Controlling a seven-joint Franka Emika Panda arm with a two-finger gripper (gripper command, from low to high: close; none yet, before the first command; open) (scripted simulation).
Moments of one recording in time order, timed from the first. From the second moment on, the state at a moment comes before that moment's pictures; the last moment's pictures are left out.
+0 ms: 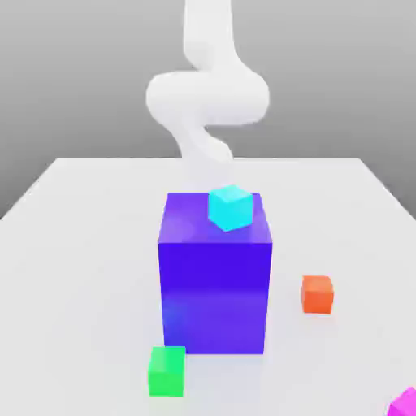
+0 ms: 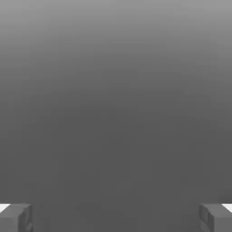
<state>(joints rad) 0.06 -0.73 -0.03 -2.29 0.01 2.31 0.70</state>
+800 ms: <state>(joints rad) 0.43 -0.01 -0.11 -2.17 0.19 2.45 -0.36</state>
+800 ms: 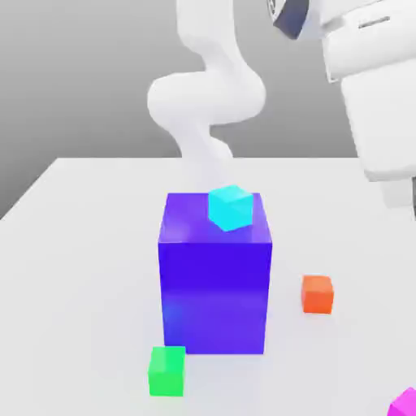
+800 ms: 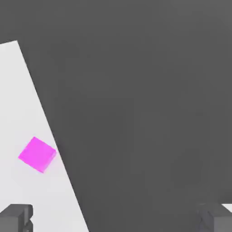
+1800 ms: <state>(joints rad) 0.51 0.55 -0.01 -2.08 0.01 2.63 -0.91</state>
